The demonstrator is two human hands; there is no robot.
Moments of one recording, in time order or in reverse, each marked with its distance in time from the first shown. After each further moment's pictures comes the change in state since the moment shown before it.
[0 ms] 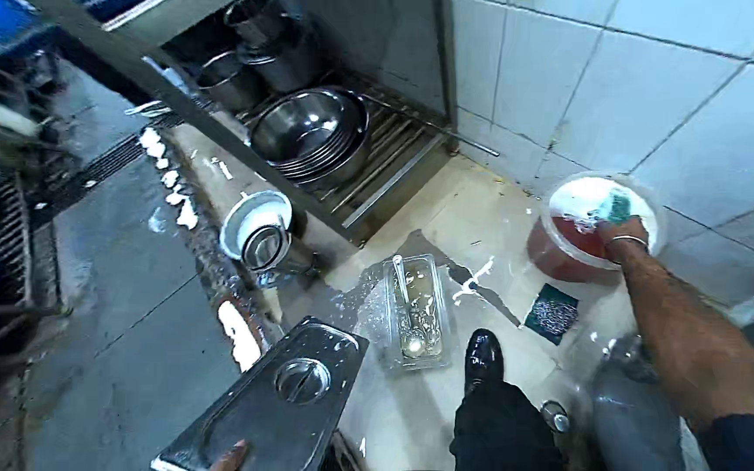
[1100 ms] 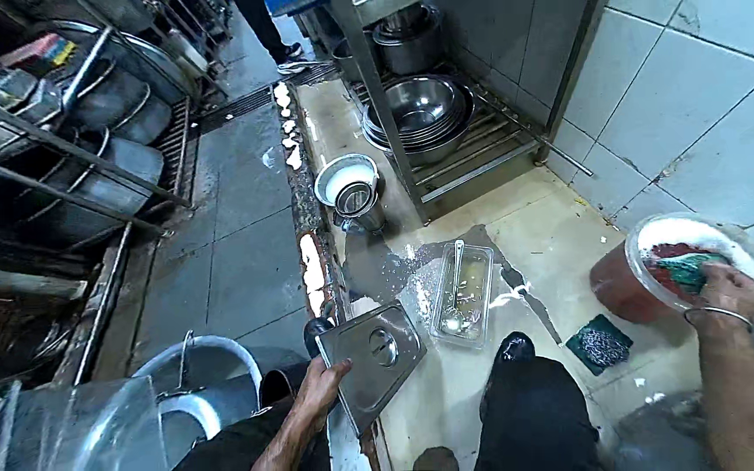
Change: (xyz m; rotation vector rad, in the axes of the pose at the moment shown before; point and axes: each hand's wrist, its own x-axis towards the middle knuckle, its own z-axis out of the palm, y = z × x) left_hand -0.003 -0.067 -0.025 0.182 -0.177 -0.145; right_hand -0.092 -0.003 -0.014 0.731 0.095 -0.267
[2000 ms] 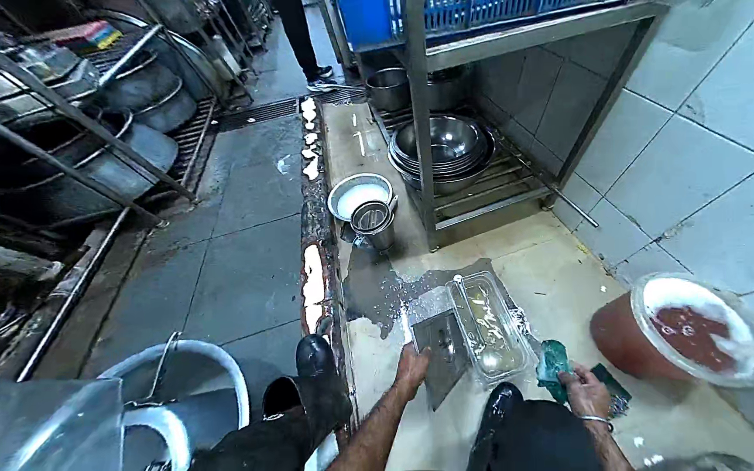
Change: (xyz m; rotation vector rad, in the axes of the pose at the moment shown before) left_hand 0.101 -0.036 0.159 -0.018 -0.228 0.018; right_hand -0.210 0.055 0.054 -0.340 -0.428 0.130
